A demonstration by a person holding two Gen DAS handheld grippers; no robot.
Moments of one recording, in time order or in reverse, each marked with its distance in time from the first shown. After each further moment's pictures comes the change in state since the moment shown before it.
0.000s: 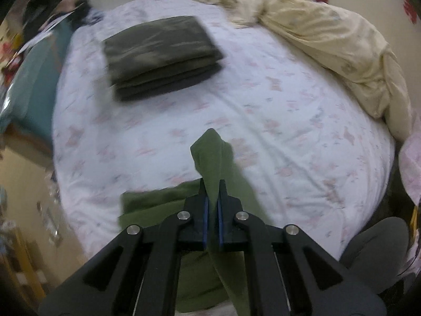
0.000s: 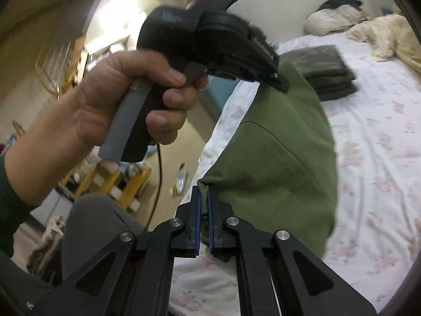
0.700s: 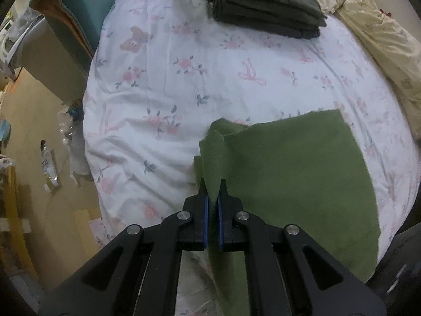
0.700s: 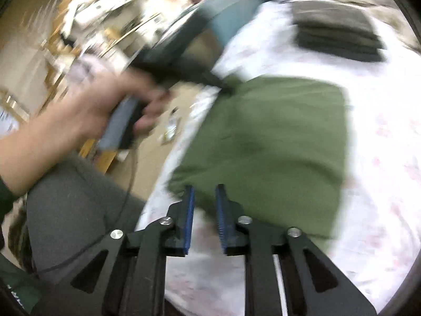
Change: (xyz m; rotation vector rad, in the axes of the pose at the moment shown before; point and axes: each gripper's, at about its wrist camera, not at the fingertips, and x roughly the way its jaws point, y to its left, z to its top) left arm 0.089 0.148 -0.098 -0.224 0.127 0.089; right arm 0.072 -0.010 -0.027 -0.019 0.260 -0.086
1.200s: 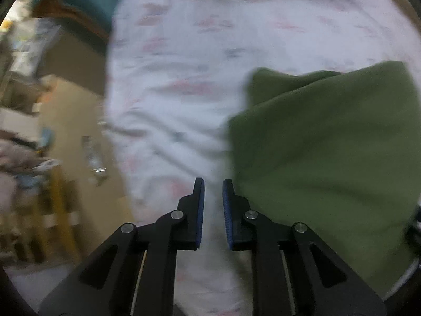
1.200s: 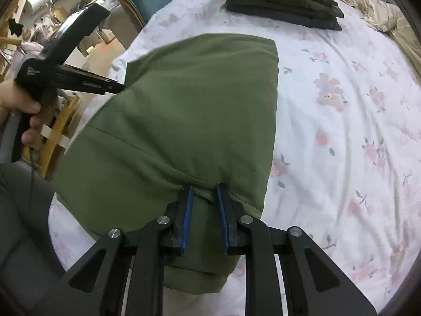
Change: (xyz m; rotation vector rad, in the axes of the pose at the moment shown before) left arm 0.037 -0.008 -0.018 0.060 0.098 0.347; right arm 0.060 -0.085 0.005 0.028 0.158 -0.274
